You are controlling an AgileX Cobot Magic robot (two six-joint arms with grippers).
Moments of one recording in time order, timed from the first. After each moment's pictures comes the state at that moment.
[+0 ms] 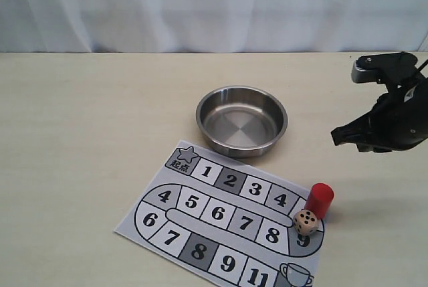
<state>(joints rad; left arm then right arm) 0.03 0.00 0.01 0.05 0.15 -0.10 0.11 1.54 -0.87 0.01 0.55 -0.06</state>
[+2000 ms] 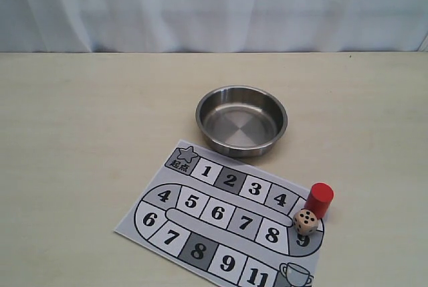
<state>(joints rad) 0.03 0.00 0.01 0.05 0.15 -0.10 0.11 0.00 -0.73 -0.01 0.82 -0.09</state>
